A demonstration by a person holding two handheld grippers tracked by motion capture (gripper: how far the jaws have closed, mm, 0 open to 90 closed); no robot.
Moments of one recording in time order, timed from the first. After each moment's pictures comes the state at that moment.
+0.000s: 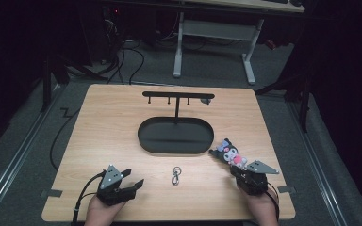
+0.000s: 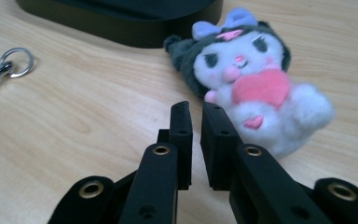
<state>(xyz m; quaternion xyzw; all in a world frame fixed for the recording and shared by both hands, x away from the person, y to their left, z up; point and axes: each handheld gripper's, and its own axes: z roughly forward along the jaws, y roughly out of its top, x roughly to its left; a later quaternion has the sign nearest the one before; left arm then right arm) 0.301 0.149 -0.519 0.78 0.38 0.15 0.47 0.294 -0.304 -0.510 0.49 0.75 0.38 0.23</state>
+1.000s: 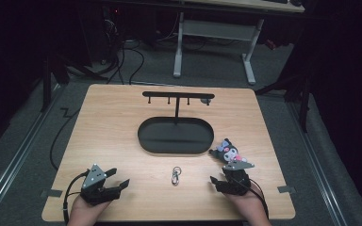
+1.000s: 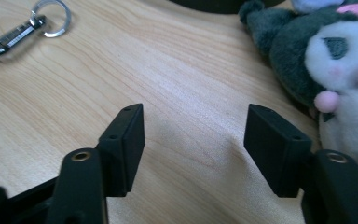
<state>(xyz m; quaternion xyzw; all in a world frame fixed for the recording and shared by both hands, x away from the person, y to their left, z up) 0.303 0.197 -0.523 0.79 0.38 0.16 0.46 0.311 -0.257 -0.515 0.47 0.81 0.30 0.17</state>
